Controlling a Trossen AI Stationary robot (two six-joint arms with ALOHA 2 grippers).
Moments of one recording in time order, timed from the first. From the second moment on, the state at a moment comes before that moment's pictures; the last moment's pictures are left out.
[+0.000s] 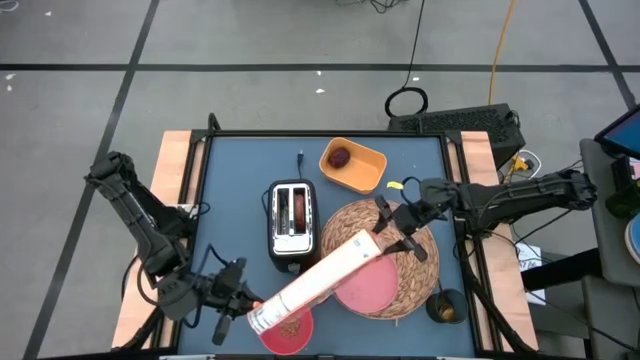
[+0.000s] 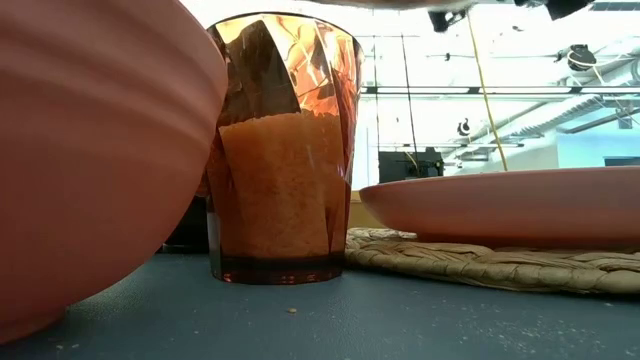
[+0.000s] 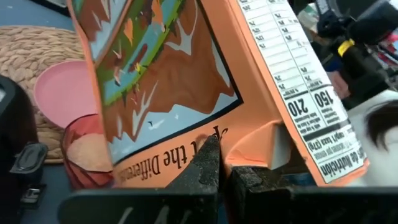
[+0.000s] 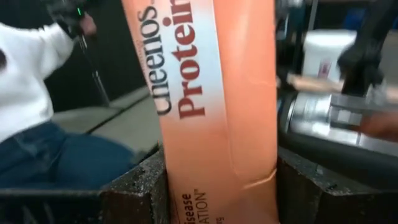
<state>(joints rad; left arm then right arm) -0.90 1.32 1.07 -0.16 -0.57 -0.79 0.06 1.01 0.67 0.18 -0.53 0.05</state>
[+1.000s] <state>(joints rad) -0.90 1.31 1.07 -0.05 -0.57 -0.81 0.05 1.00 0.67 0.23 -0.53 0.07</state>
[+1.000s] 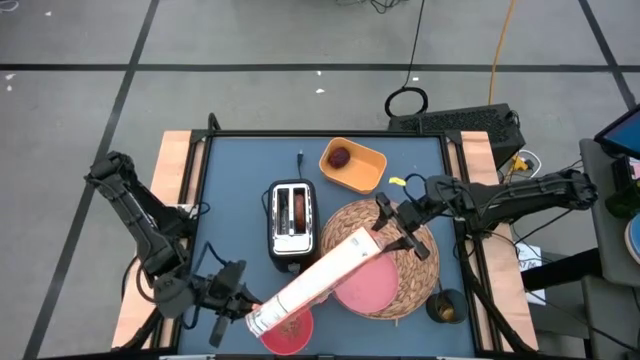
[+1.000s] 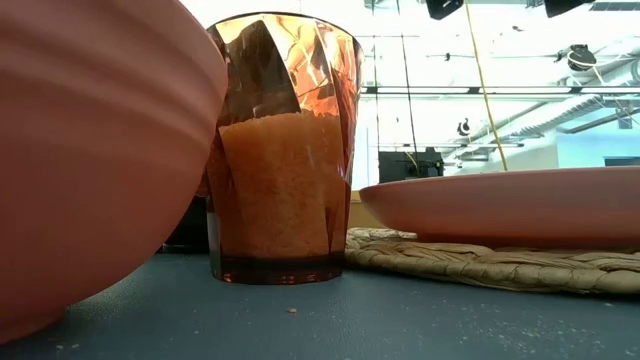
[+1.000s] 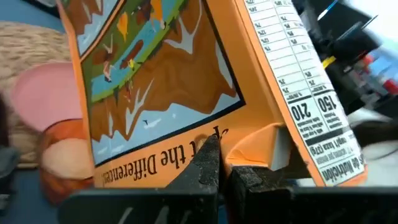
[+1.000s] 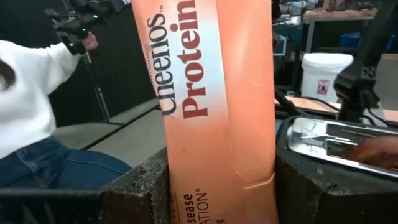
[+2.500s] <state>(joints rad) -0.89 1.34 1.07 -0.10 -0.53 -0.78 0.05 1.00 0.67 0.22 -0.53 0.07</state>
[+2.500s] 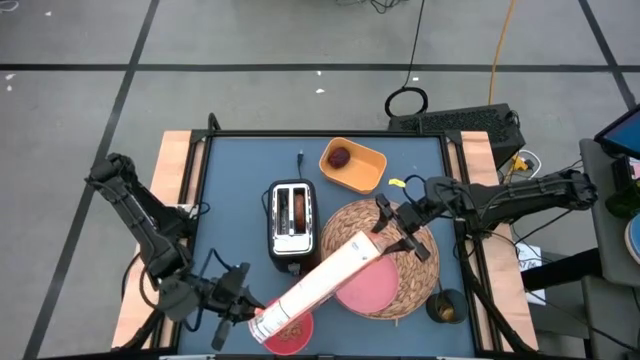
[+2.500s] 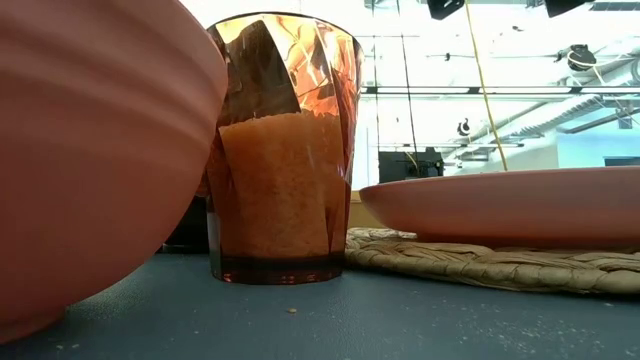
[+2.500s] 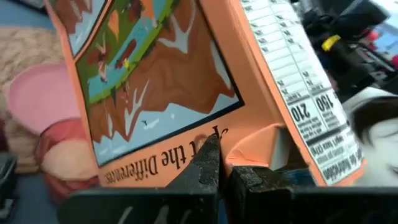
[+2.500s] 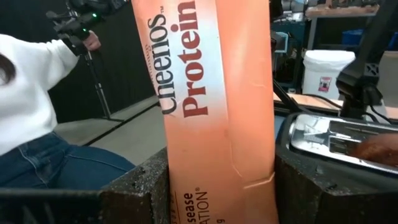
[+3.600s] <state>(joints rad) -0.88 1.34 1.07 -0.05 -0.50 -0.79 0.05 1.00 0.67 0.21 -0.53 0.06</state>
